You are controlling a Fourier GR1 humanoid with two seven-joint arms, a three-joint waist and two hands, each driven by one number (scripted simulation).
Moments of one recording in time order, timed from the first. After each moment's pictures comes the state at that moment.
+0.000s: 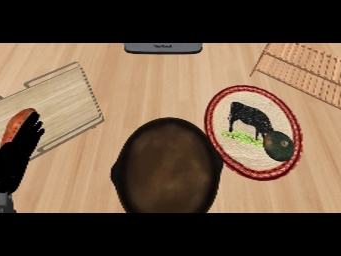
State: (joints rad) left arm 0.00 0.29 0.18 -1.45 0.06 -0.07 0.12; right arm -0.94 -0.62 -0.35 -1.76 0.69 0.60 0.89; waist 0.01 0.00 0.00
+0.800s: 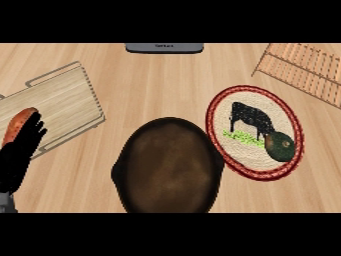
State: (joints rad) left arm 0.00 0.27 0.19 -1.44 0.05 -0.09 0.12; right arm -0.98 -0.71 -0.30 -1.29 0.85 0.32 0.66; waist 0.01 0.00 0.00
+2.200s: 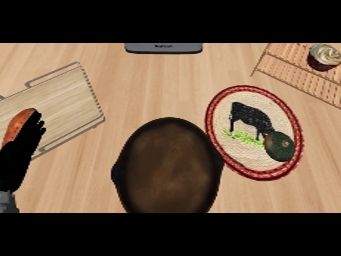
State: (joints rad) left arm -0.01 0.26 0.21 -1.43 0.03 -0.10 0.11; right arm -1.08 -0.77 -0.49 -0.74 0.75 0.00 0.37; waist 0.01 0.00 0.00
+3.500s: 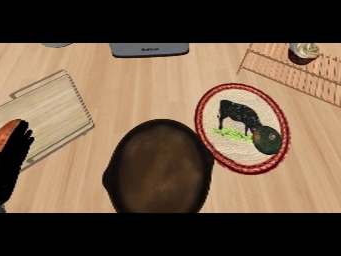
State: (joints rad) left arm 0.05 0.26 0.25 -1.45 0.03 -0.08 0.10; right arm -0.73 -1.29 -1.10 -1.07 0.26 0.59 0.61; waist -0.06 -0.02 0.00
